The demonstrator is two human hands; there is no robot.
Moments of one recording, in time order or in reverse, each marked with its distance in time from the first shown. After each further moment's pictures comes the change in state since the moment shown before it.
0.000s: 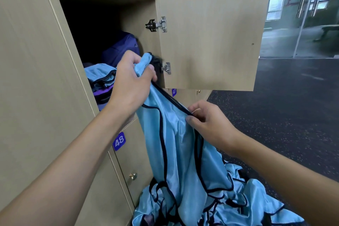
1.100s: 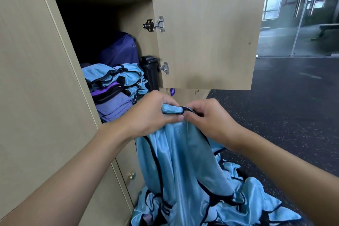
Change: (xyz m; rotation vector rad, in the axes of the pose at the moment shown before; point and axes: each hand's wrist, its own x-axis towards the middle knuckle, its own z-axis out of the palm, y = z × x) left_hand -0.017 -0.031 0.013 0.321 -0.678 0.017; right_hand 0.001 -0.009 -0.011 -0.134 -0.052 -0.135
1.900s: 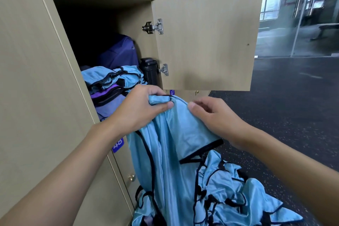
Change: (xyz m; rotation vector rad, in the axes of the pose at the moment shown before) left_hand -0.004 0.003 -0.013 -0.104 0.215 -0.028; right_hand -0.003 0.000 -0.013 0.145 0.044 0.183
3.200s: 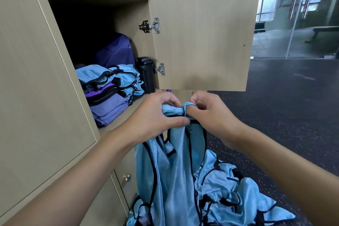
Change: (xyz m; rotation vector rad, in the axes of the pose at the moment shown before) left_hand -0.005 0.009 0.032 -0.032 -0.067 0.073; right_hand -0.004 -0.015 0.003 0.044 0.058 0.007
